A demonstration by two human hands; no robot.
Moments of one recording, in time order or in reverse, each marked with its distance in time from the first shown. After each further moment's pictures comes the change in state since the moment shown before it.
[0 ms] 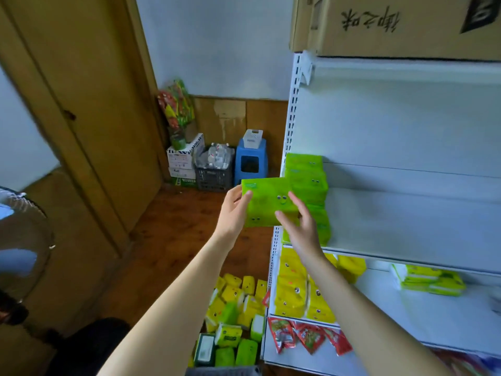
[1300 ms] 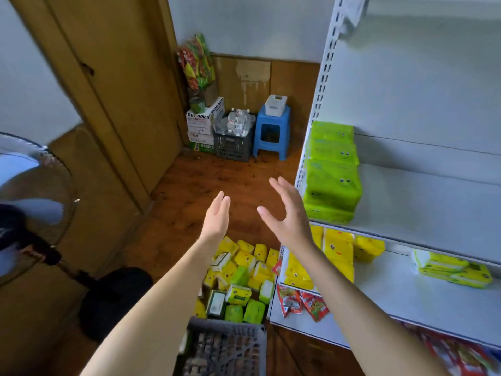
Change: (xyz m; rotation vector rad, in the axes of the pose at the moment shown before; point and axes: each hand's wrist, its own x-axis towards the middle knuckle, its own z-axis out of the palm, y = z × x) left_hand -0.018 -0.084 -0.043 0.175 0.163 -0.229; right_hand -0.021 0.018 0.030 -0.361 -0.202 -0.246
